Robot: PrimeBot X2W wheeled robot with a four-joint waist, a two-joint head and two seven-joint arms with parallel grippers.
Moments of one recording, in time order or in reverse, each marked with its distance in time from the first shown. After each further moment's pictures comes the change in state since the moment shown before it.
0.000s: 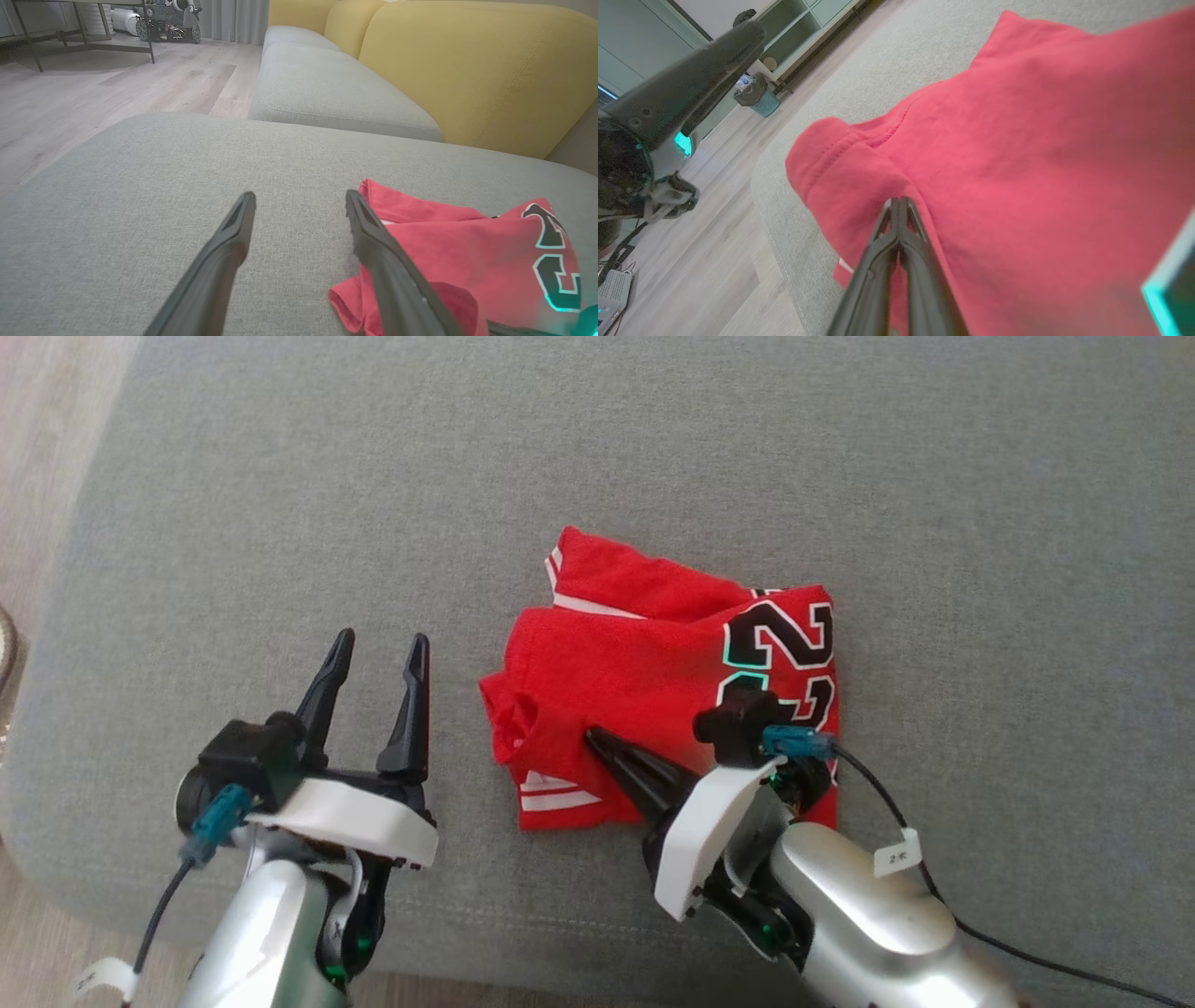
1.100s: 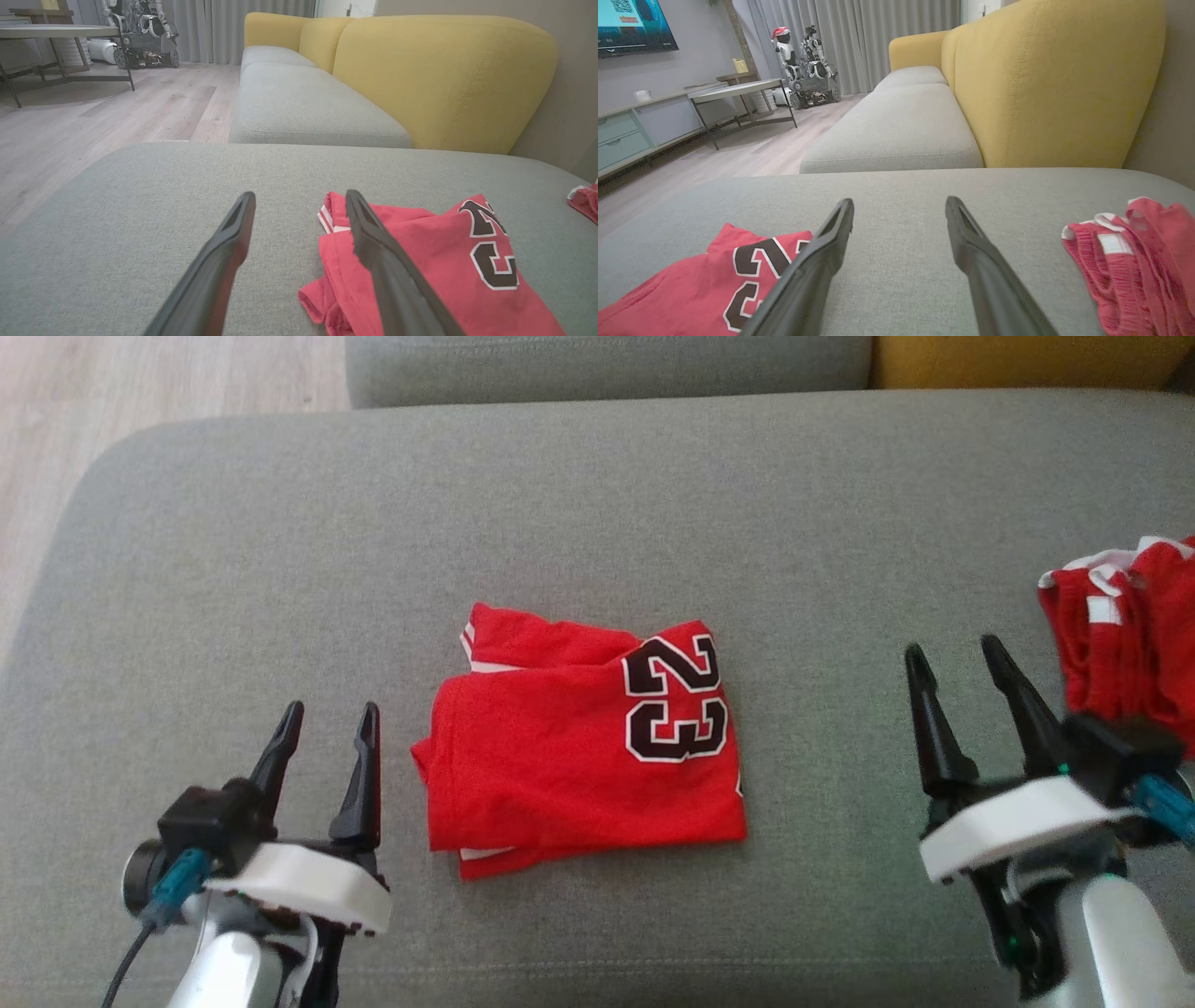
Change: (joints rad) left arm 0.145 0.074 0.032 -0.087 -0.007 0.056 0.047; right arm 0.414 0.003 -0.792 -0.536 -0.468 0.000 0.034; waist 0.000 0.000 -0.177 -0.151
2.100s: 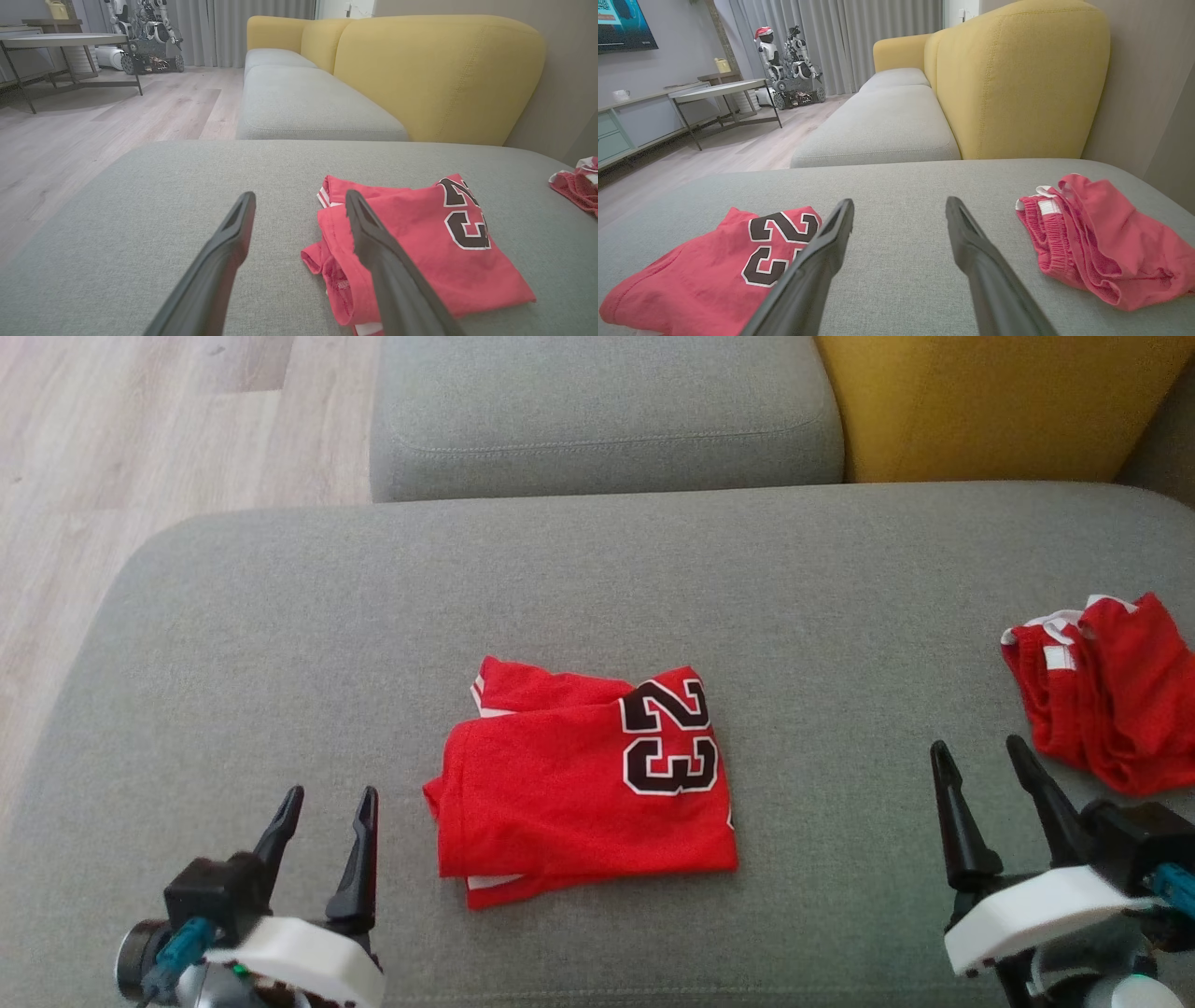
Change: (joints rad) left arm 0.149 0.041 -0.015 -0.065 -0.010 0.035 0.049; right arm 0.200 0.027 -0.057 -0.119 -0.027 0.000 0.073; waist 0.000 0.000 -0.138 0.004
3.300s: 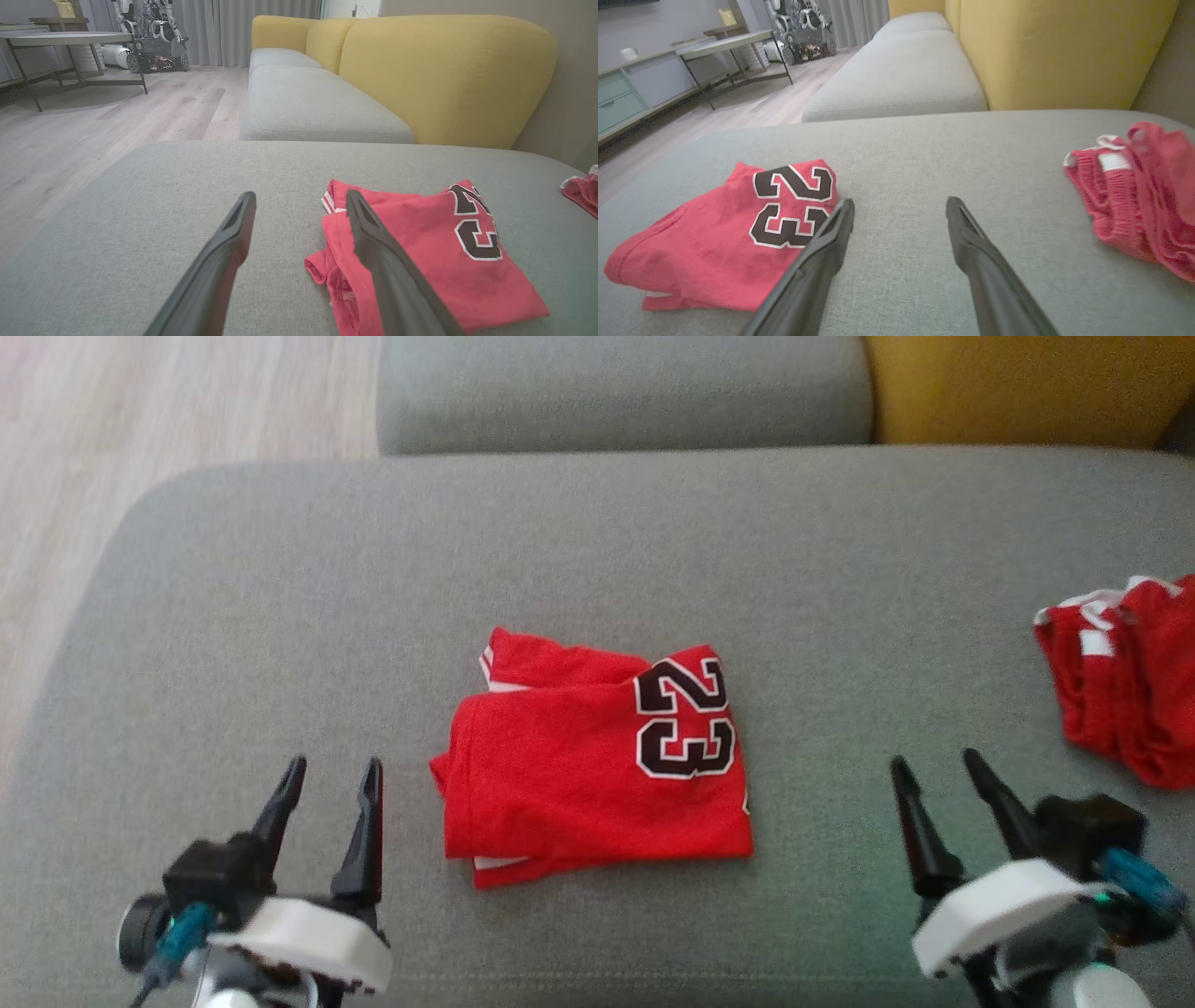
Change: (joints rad) left arm -0.012 0.008 -0.019 -0.043 0.001 0.026 -0.008; right arm -0.006 0.001 0.028 0.044 0.003 0.000 0.040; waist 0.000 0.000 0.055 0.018
